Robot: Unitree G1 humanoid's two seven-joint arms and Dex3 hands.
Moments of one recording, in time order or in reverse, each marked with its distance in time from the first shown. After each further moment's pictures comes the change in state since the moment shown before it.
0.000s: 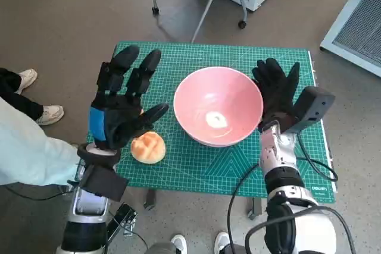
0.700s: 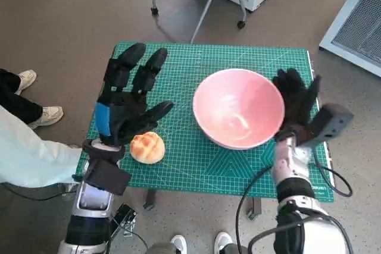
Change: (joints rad) left arm -0.050 -0.015 -0.019 0.054 -0.018 -0.013 -0.015; right arm 0.077 -0.022 -0.026 -0.014 0.030 -0.081 0.038
